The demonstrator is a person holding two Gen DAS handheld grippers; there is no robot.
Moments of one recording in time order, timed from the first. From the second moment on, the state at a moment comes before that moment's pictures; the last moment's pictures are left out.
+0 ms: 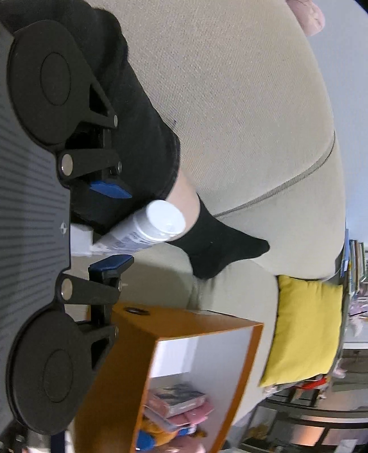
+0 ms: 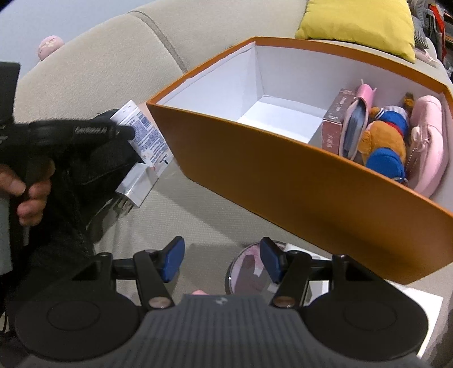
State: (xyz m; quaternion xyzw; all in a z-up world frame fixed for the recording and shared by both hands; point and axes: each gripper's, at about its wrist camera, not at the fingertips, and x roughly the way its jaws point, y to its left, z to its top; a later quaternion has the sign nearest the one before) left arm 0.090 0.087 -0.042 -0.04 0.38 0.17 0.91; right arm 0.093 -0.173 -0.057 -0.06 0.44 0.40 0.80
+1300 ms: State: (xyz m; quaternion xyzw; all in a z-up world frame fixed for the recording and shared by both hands) left arm 0.037 -0.016 -0.047 0.13 0.40 -0.06 0.91; right arm 0.060 -0.207 -0.046 -0.14 0.45 0.41 0.78
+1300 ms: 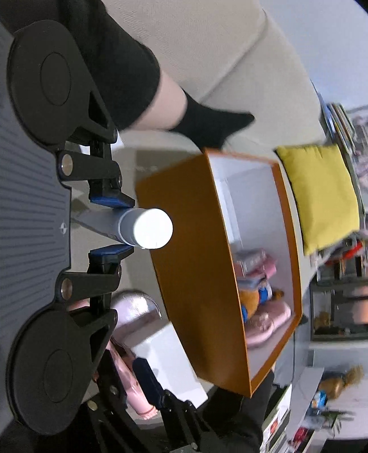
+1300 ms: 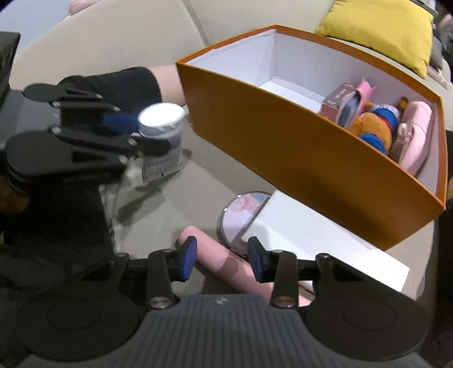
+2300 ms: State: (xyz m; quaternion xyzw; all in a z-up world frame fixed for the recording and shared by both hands) left arm 0.068 -0.003 -0.081 0.16 0.45 -0.09 0.87; right arm 0.064 -0.212 -0.047 -0.11 0.44 0.39 0.80
